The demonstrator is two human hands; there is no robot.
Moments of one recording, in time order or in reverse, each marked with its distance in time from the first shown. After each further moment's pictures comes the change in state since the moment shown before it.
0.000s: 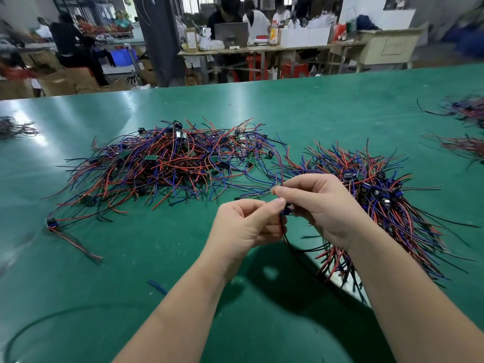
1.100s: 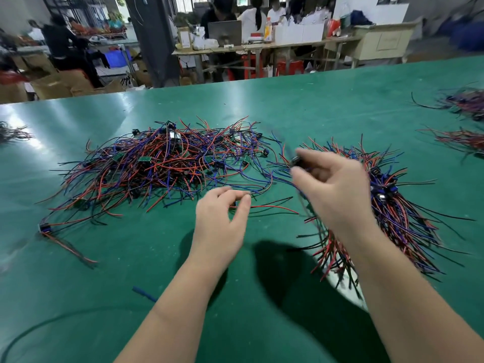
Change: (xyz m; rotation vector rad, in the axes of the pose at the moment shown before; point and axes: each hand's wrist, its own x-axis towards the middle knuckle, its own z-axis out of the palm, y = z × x) left_hand 0.018 -0.020 -0.028 0.936 0.373 0.370; right_hand 0.001 -0.003 -0.009 -0.427 0.454 -0.357
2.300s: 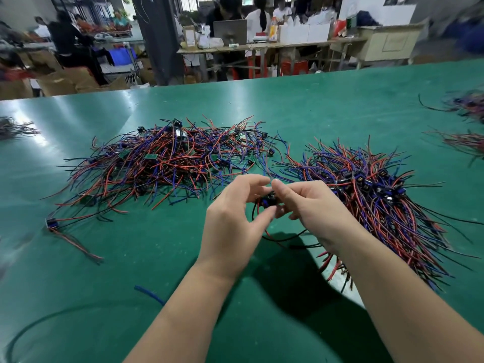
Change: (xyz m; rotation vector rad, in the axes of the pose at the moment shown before) left_hand -0.010 0.022 -0.008 -0.249 0.144 0.416; right_hand -0.013 0.001 0.018 0.157 -0.479 0.275
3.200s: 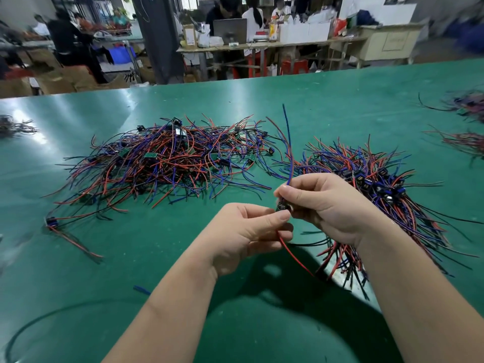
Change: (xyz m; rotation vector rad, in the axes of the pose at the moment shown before) left_hand 0.011 0.019 -0.012 -0.756 -0.534 -1.002; right_hand -0.002 -0.009 -0.018 0.342 -0.164 0.120
